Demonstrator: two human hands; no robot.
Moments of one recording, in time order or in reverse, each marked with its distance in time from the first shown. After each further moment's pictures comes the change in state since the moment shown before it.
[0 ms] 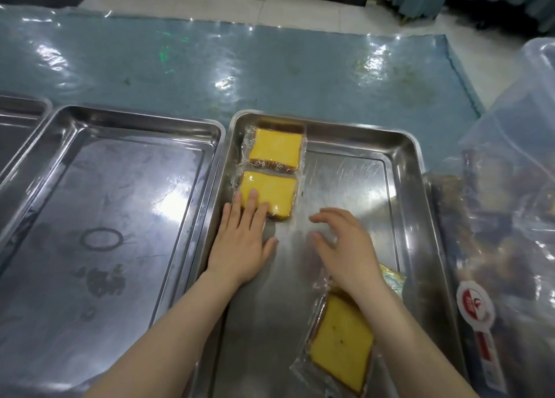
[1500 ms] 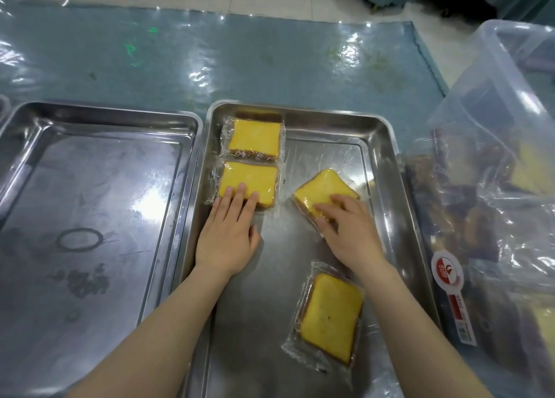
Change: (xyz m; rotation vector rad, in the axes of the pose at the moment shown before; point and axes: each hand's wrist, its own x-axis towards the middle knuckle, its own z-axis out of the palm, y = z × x) left_hand -0.005 0.005 0.001 -0.067 0.054 0.075; right_hand -0.001 0.055 -0.006 -0.257 0.023 0.039
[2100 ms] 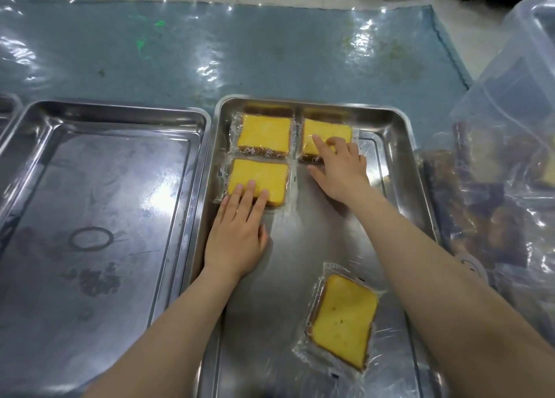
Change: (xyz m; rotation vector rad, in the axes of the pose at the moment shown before) left_hand -0.001 -0.001 -0.001 0.029 0.057 0.013; right_hand 0.116 -0.019 0.005 -0.248 -0.065 -0.052
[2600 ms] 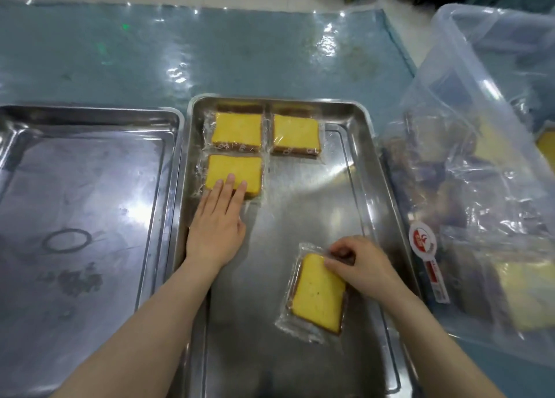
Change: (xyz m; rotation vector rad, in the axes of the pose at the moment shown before) left_hand -0.005 0.002 -0.003 -0.043 0.007 0.043; right_hand -0.206 0.030 -0.006 0.447 -0.174 0.205
